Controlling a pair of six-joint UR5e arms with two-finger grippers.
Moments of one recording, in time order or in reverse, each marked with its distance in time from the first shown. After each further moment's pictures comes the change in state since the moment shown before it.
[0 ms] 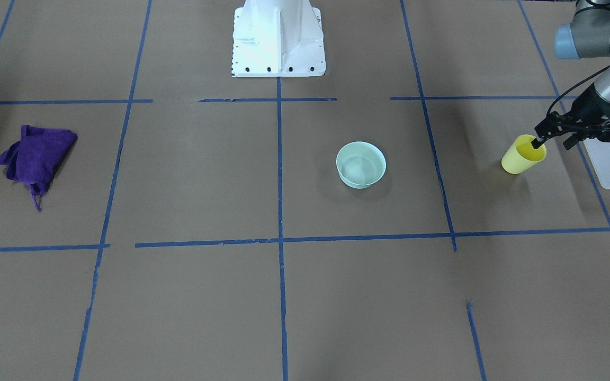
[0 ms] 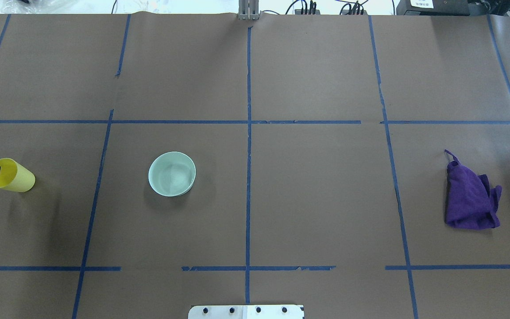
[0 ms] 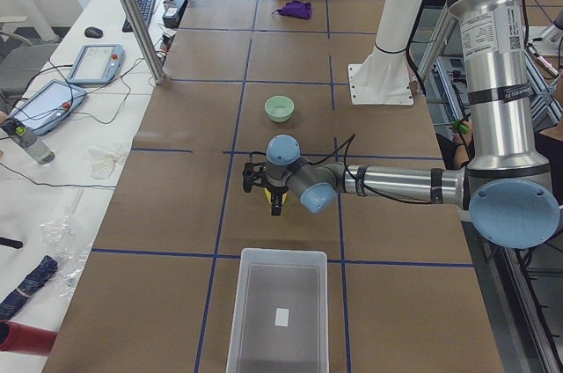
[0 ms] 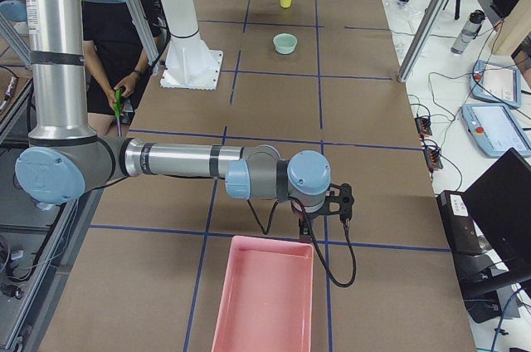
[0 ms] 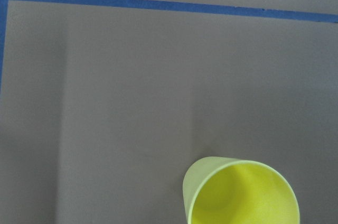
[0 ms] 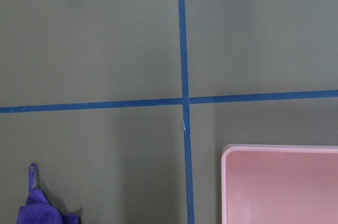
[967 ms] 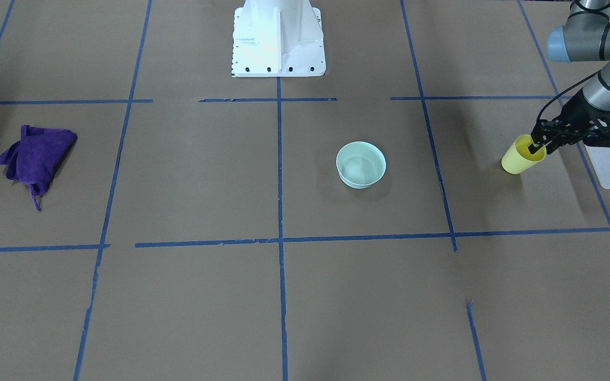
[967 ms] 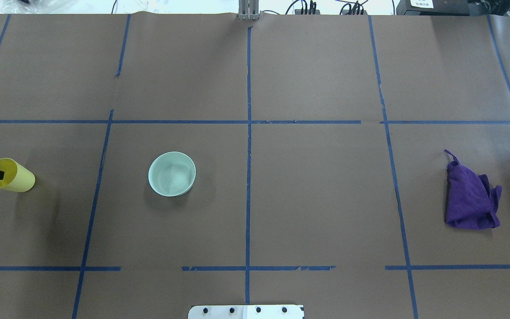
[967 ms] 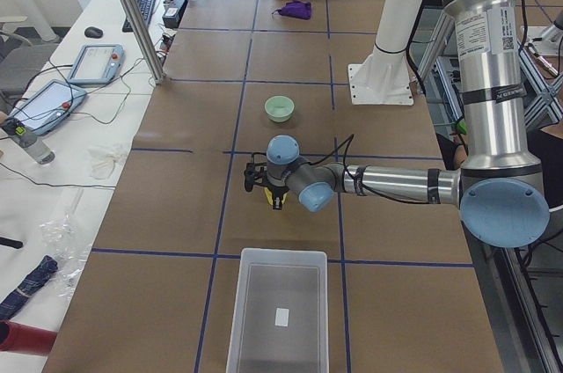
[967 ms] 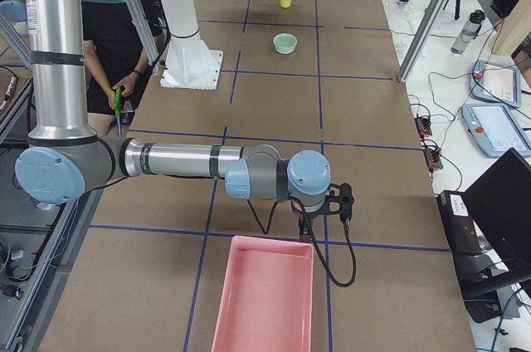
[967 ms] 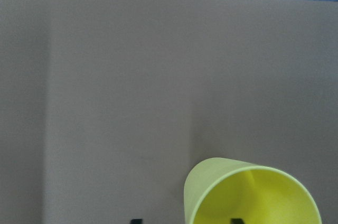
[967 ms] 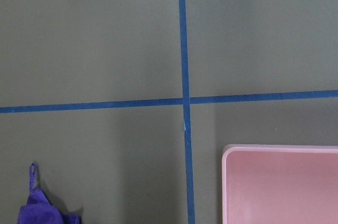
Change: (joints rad) left arm 0.037 -0.013 0.014 -0.001 0.023 -0.001; right arm 0.000 0.000 0.000 0.000 0.001 0.000
